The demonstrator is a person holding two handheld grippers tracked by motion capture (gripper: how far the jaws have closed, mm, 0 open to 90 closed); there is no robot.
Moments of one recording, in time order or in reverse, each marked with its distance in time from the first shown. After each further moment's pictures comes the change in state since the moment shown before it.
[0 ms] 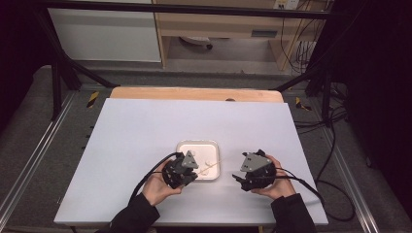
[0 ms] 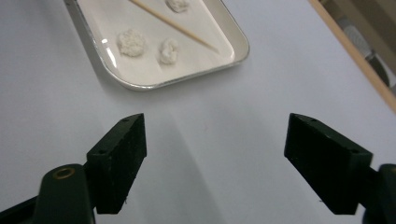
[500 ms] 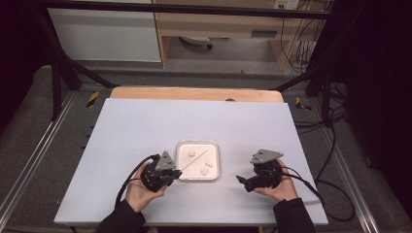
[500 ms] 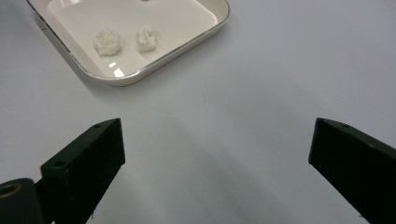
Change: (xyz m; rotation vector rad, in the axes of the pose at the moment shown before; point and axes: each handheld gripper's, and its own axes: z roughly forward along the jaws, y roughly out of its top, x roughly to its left) left arm 0.011 -0.045 -0.030 -0.144 0.094 -0.111; right arm -0.011 -0.025 0.003 0.016 0.044 0.341
